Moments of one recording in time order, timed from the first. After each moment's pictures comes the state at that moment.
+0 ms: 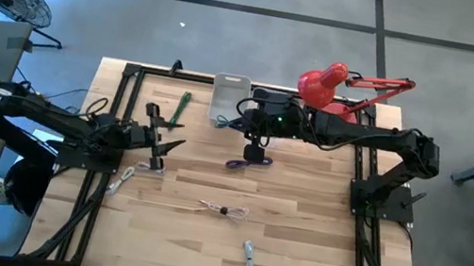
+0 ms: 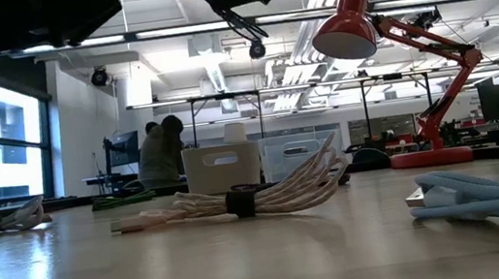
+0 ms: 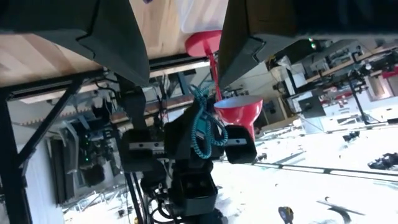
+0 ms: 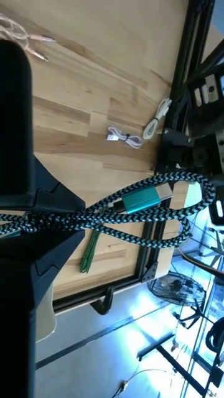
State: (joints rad) left arm -0.11 0.75 0.15 0.93 -0.30 0.40; right arm -0.13 1.60 1.41 -0.27 0.00 -0.28
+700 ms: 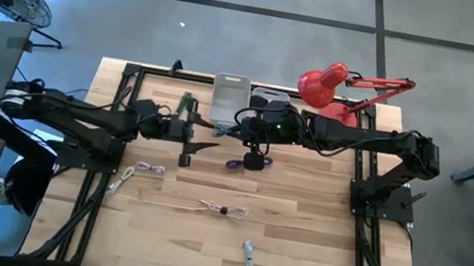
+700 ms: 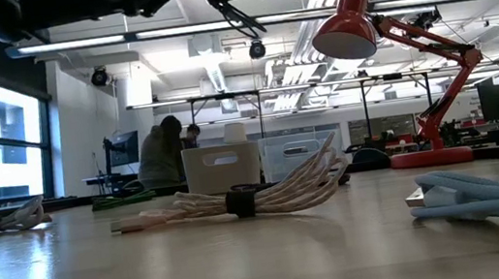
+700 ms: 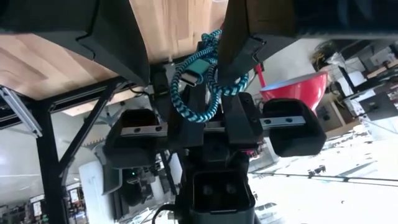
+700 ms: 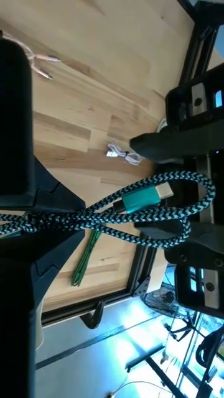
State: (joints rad) left arm 0.08 1.13 0.55 0.76 0.07 0.34; right arm -0.08 1.60 1.41 -0.27 0.00 -0.30
